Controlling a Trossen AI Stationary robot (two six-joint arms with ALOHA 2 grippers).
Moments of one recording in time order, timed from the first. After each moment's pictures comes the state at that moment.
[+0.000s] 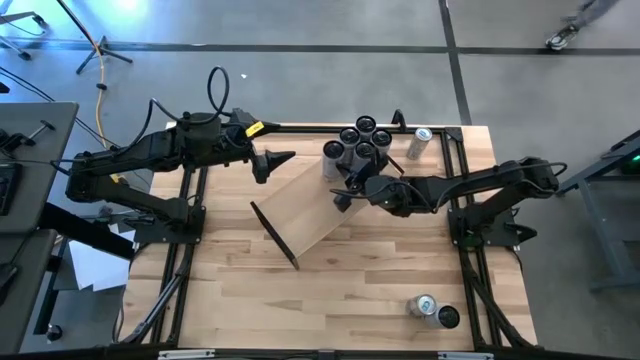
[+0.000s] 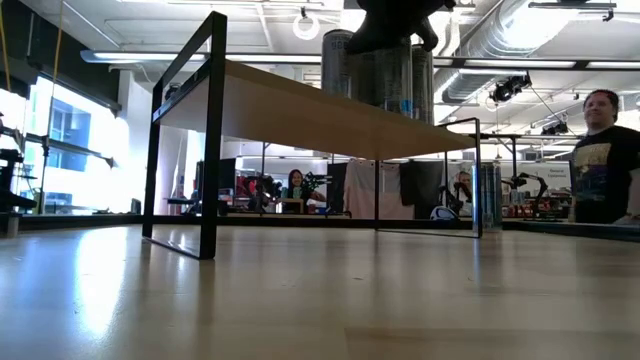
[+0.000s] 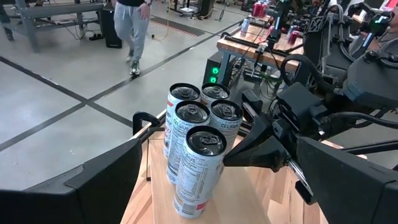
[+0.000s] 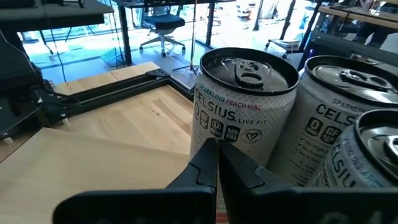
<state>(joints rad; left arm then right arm) 0.10 1.11 1.34 -0.47 -0.30 -0.24 0.10 1.45 1.09 -0.03 0.79 0.23</state>
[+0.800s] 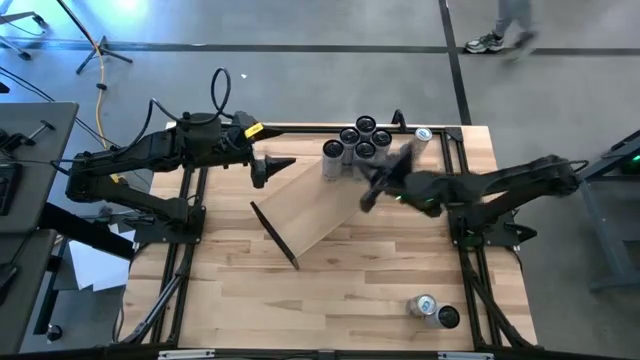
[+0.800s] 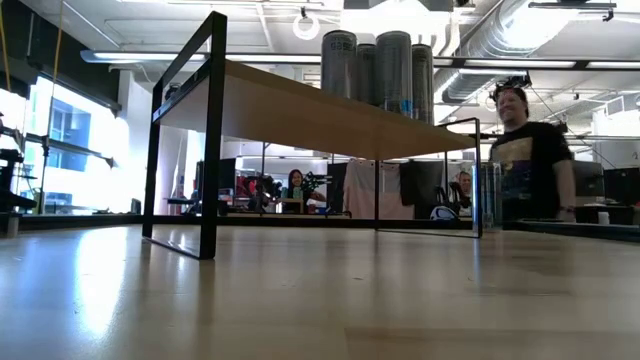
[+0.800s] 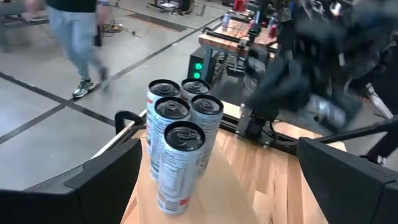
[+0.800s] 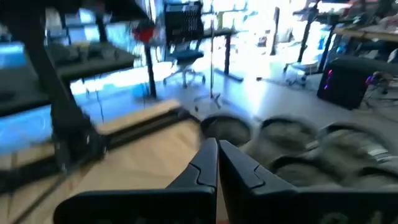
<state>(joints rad) 0.10 1.11 1.34 -0.47 -0.22 -0.22 0.20 1.22 1.09 -0.09 0.82 0.20</state>
